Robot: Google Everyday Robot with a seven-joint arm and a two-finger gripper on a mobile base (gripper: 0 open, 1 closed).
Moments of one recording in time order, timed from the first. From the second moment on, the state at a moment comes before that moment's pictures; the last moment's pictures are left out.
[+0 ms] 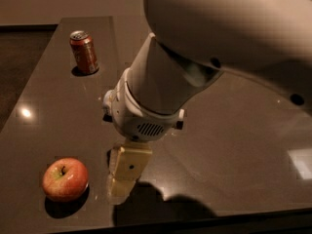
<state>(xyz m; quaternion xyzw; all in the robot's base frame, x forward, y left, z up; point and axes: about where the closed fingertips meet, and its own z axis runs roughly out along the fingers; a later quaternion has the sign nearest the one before) 0.352 0.062 0.920 -0.73 0.63 0.15 0.21</state>
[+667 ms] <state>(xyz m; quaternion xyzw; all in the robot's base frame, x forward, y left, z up) 0.347 0.081 0.908 -0.74 0.62 0.16 0.21</state>
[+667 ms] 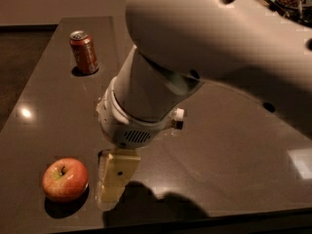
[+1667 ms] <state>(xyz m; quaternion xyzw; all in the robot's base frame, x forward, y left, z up) 0.332 0.125 0.878 -0.74 0.62 0.19 0.20</state>
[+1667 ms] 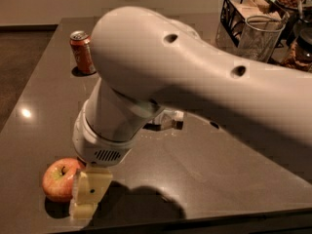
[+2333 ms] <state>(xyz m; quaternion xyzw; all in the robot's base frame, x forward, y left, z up) 0.334 0.149 0.859 -0.74 0.62 0.20 0.19</state>
